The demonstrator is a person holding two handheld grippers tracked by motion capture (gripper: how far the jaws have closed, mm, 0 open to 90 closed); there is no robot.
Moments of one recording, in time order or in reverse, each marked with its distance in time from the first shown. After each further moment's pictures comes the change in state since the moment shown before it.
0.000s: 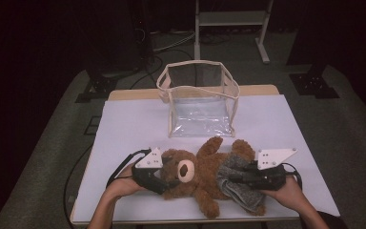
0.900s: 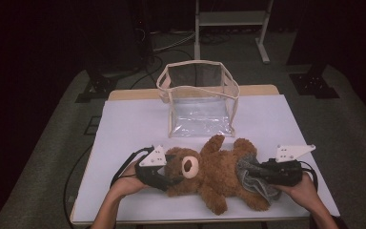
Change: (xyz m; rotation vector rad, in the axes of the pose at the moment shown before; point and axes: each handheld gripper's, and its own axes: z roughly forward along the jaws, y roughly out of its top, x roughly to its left) left arm 0.004 0.008 0.001 -0.013 0.033 0.008; right arm -0.029 -0.037 -0.031 0.018 -0.076 0.140
